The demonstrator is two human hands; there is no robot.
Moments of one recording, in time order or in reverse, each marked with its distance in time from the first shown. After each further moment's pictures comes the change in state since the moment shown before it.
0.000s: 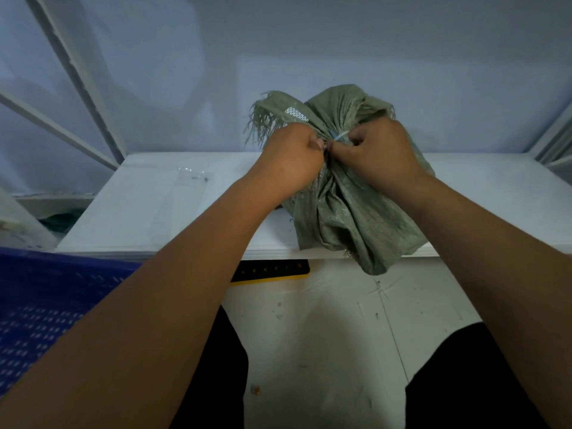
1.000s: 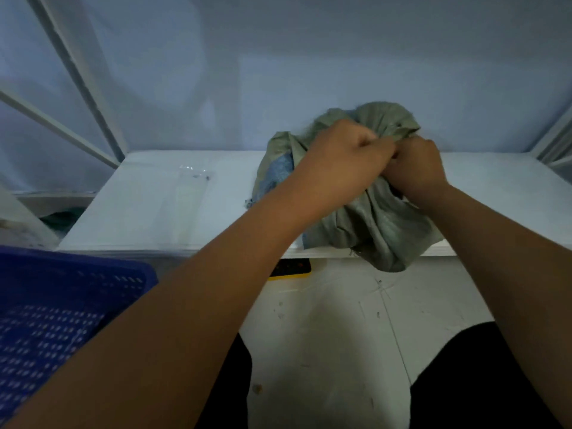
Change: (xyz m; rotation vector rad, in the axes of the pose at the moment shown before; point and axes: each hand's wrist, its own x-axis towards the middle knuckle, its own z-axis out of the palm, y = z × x) left_hand -0.033 0.040 0.007 -0.389 -0.112 0.125; right_hand -0.003 0.065 0.001 -0.212 0.011 0.120
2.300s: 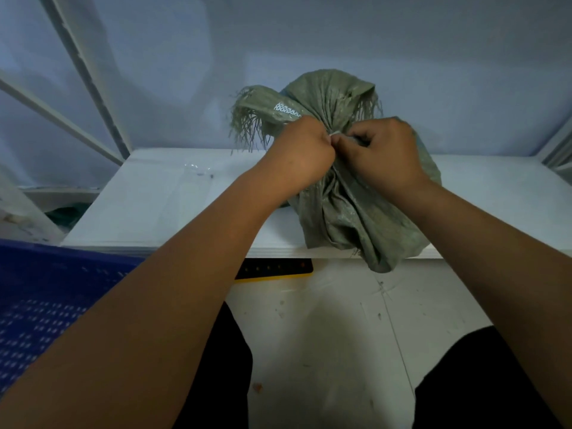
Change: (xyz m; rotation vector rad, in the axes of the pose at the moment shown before) left_hand 0.031 -0.034 -0.030 0.346 0.083 -0.179; right_hand -0.010 -0.074 -0.007 0.276 0.160 -0.290
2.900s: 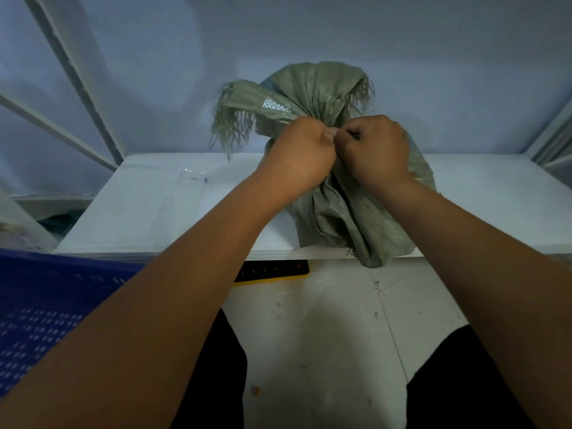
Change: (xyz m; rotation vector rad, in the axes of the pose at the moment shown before) left_hand -0.008 0.007 0.005 -0.099 0.064 0.102; right_hand 0.004 -0.006 -0.001 -0.080 0.032 0.211
